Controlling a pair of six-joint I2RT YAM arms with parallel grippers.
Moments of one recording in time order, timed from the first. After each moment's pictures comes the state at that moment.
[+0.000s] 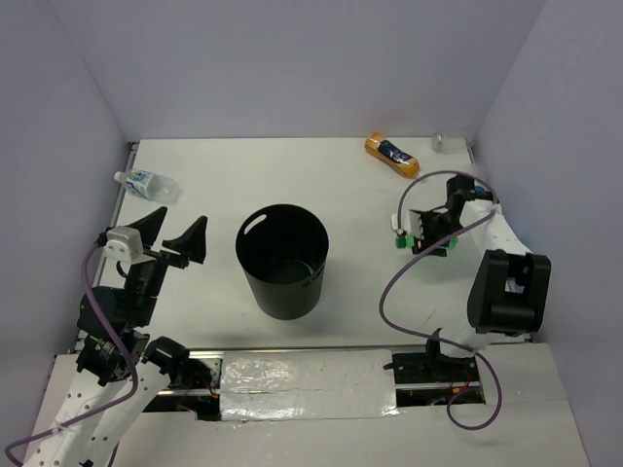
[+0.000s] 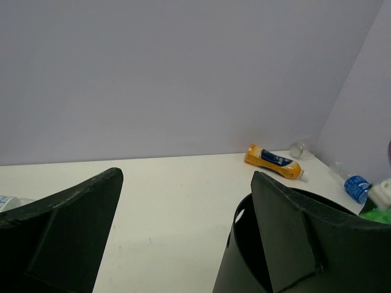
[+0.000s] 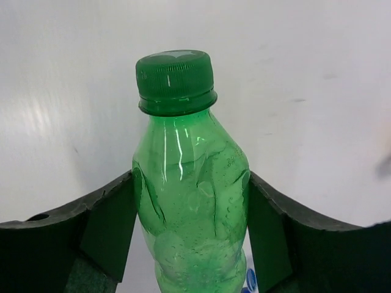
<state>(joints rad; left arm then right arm) -0.43 0.27 0.60 0.04 -0.18 -0.11 -0.14 1.54 1.03 -0.89 -0.39 -1.78</state>
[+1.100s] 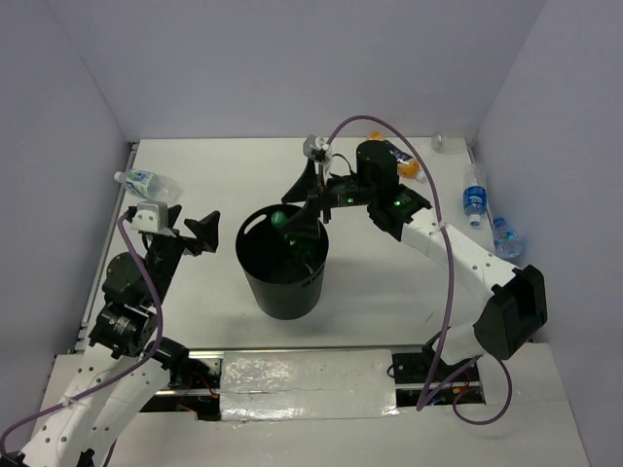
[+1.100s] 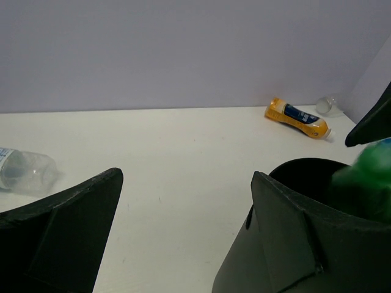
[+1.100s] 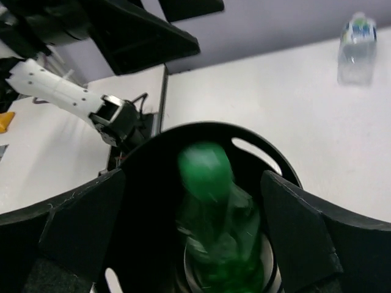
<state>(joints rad) -0.39 0.45 0.62 -0.03 -0.17 -0.14 0.60 1.41 1.26 0.06 -0.98 0.13</state>
